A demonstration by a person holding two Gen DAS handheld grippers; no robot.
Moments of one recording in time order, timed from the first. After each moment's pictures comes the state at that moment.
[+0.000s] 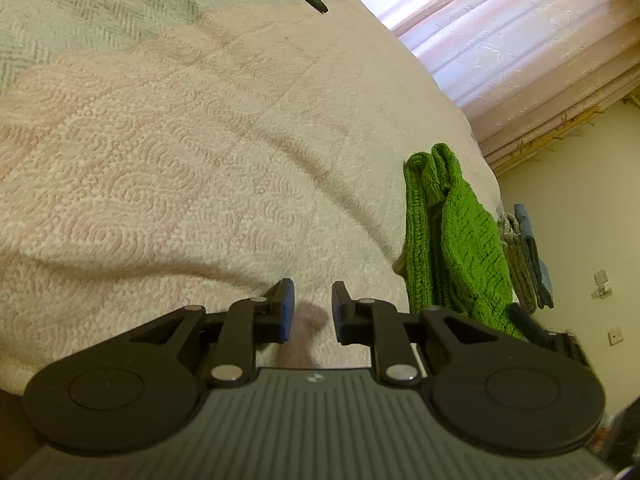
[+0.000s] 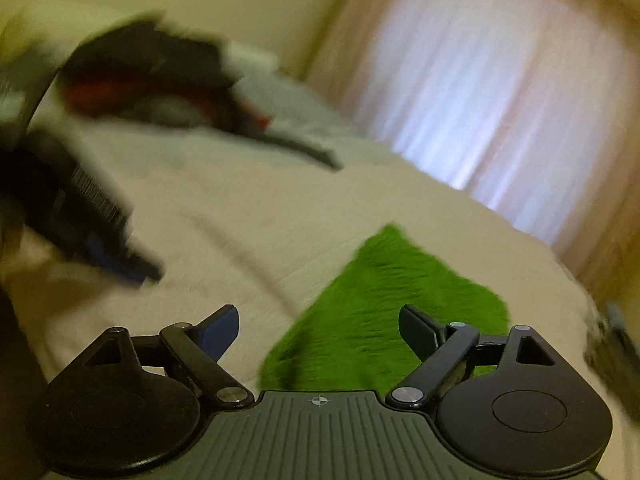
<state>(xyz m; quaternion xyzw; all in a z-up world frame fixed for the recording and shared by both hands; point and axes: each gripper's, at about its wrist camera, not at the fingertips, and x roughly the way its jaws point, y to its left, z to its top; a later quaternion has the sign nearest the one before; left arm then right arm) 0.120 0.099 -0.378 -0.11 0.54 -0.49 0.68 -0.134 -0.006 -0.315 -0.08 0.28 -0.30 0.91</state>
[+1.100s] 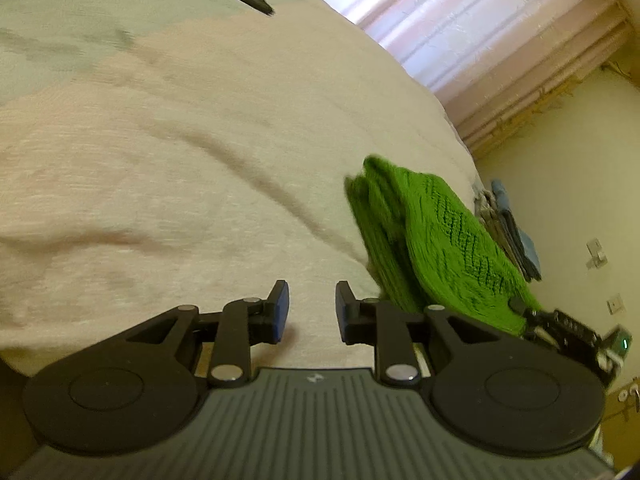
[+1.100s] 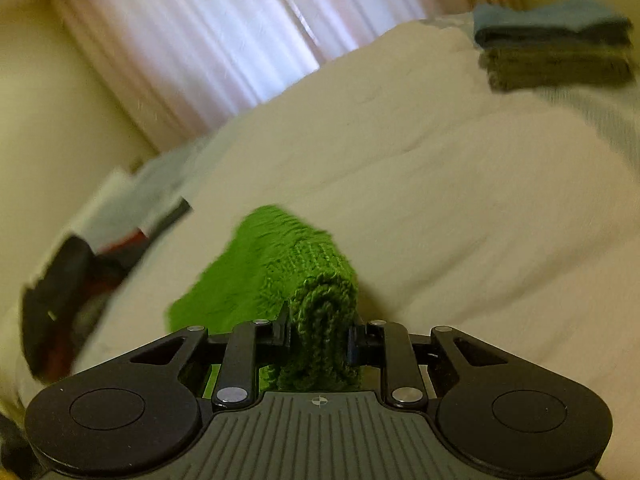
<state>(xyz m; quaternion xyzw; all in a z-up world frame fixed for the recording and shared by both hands) 0.064 0.081 -0.327 -0.07 0.51 -0.53 0.67 -0.336 -0.257 -0.268 0.37 0.21 -0.33 0.84</state>
